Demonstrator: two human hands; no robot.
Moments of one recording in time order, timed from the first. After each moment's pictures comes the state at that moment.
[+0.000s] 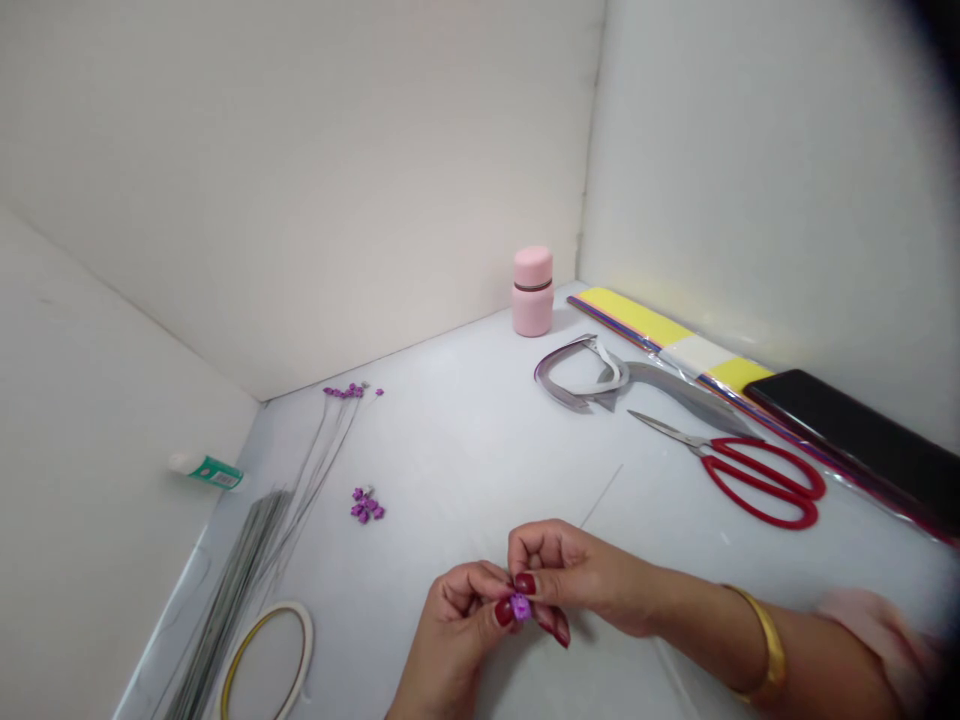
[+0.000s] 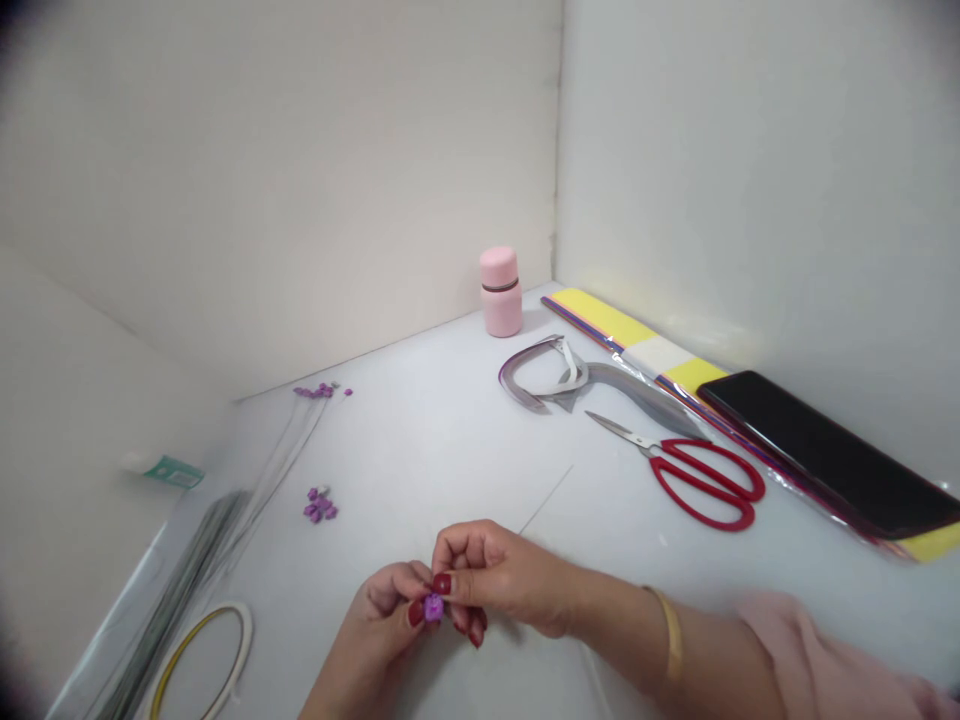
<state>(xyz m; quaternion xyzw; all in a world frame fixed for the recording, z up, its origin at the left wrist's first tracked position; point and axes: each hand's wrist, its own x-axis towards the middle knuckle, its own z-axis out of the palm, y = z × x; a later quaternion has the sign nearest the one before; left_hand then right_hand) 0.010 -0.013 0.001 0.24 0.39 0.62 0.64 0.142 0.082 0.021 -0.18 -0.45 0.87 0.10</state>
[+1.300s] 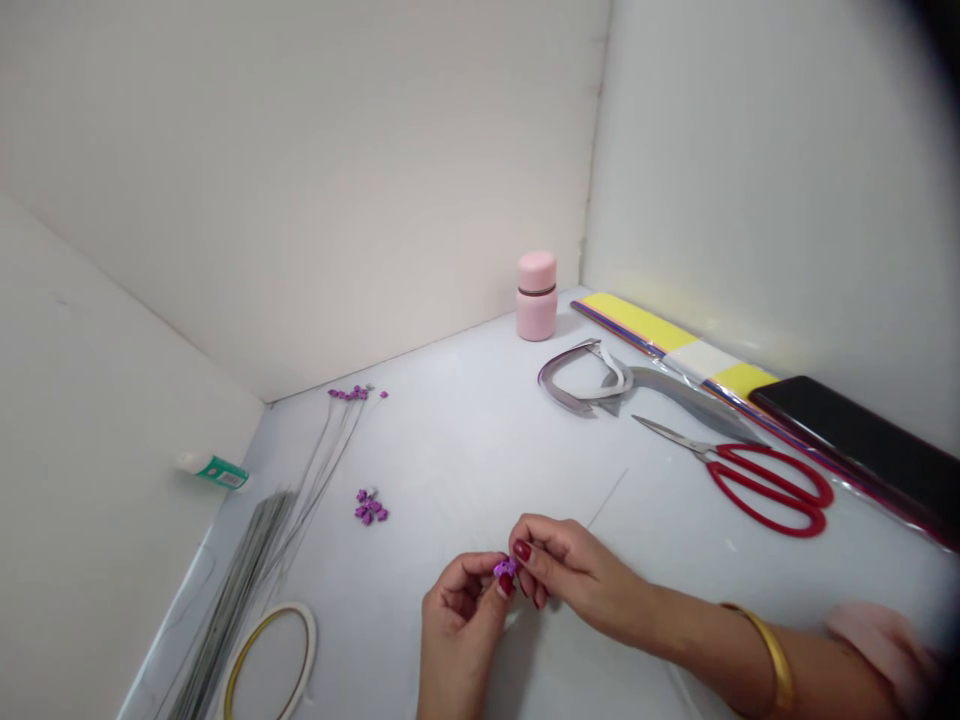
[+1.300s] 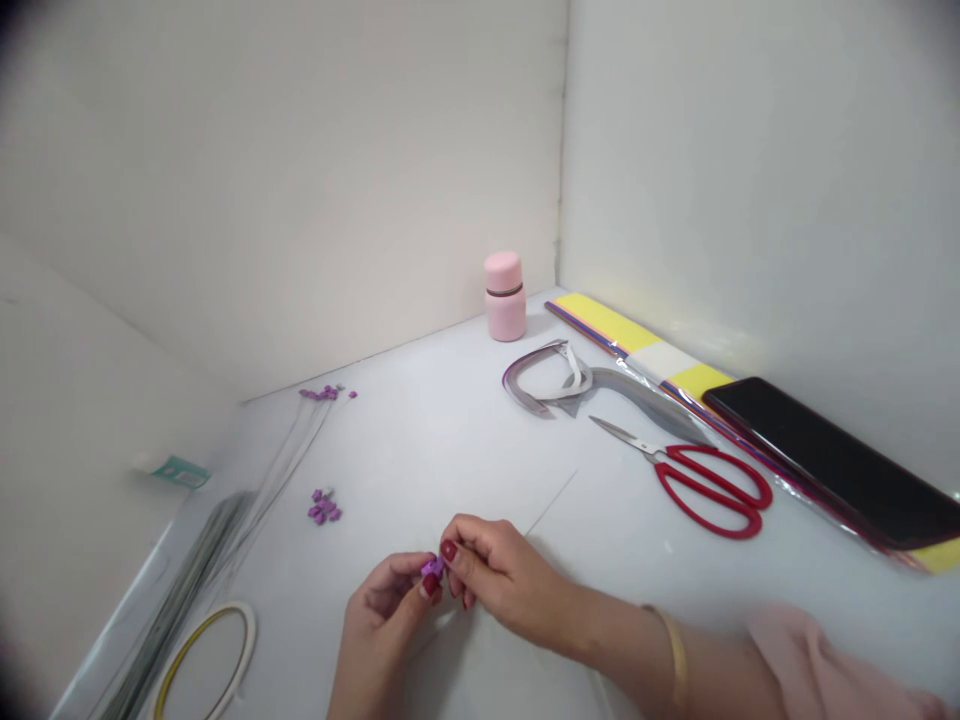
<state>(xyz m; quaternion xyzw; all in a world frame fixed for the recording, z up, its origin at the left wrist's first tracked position) 0.019 -0.009 0.018 0.24 0.56 0.62 0.49 0.141 0.076 0.019 -0.22 -0.63 0.72 0.21</state>
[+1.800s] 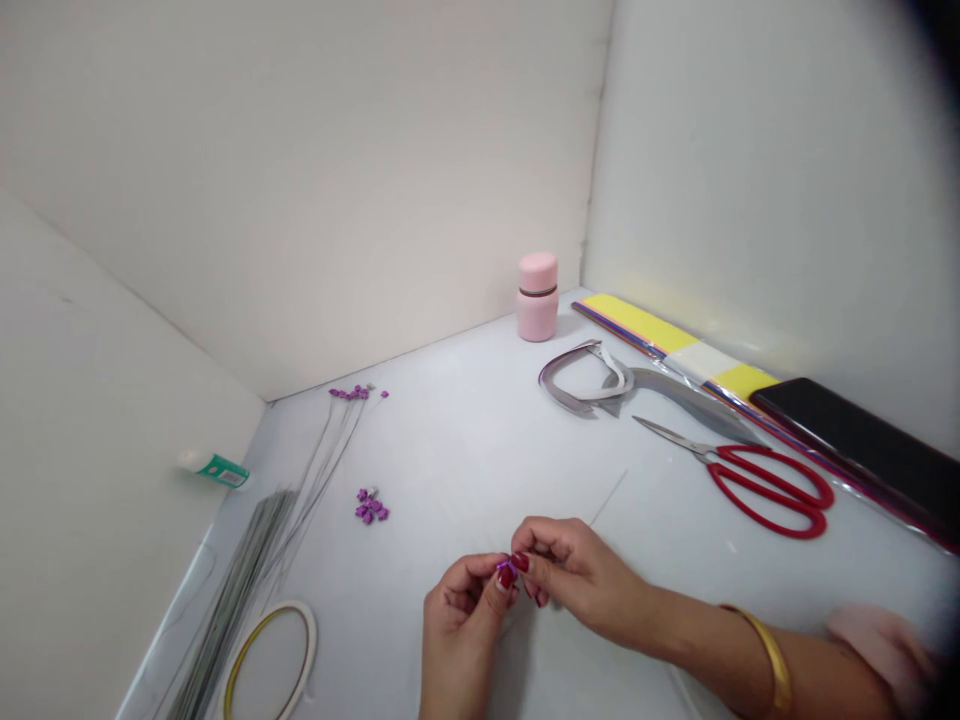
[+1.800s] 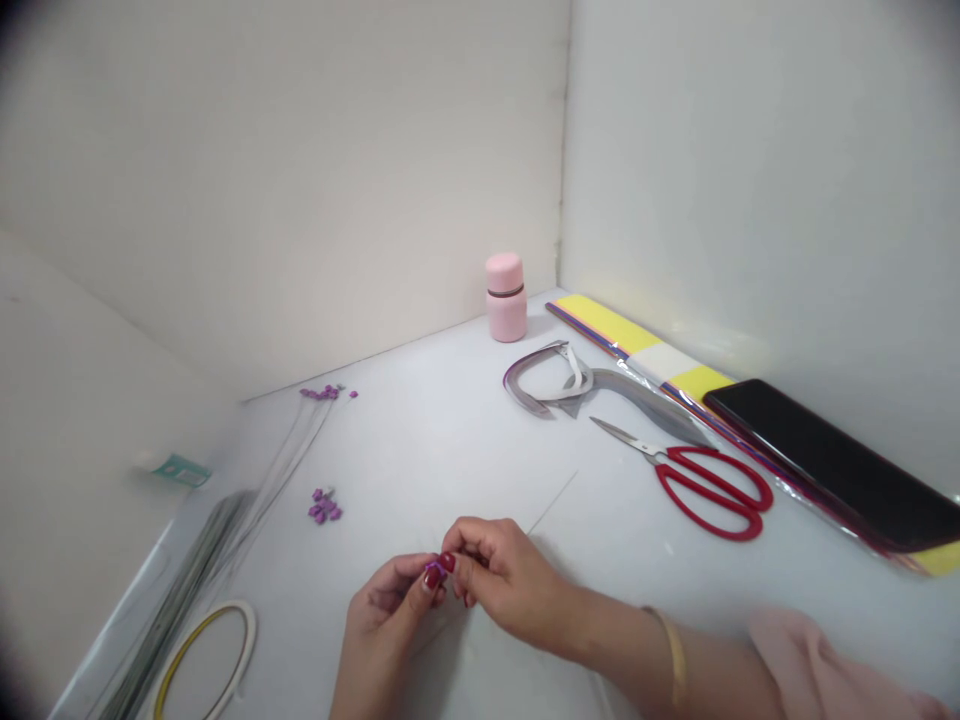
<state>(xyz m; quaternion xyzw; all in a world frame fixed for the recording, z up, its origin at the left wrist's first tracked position) 0.020 -0.010 0.017 0.22 0.57 0.62 0.48 0.141 0.075 0.018 -0.25 -0.63 0.70 0.22</state>
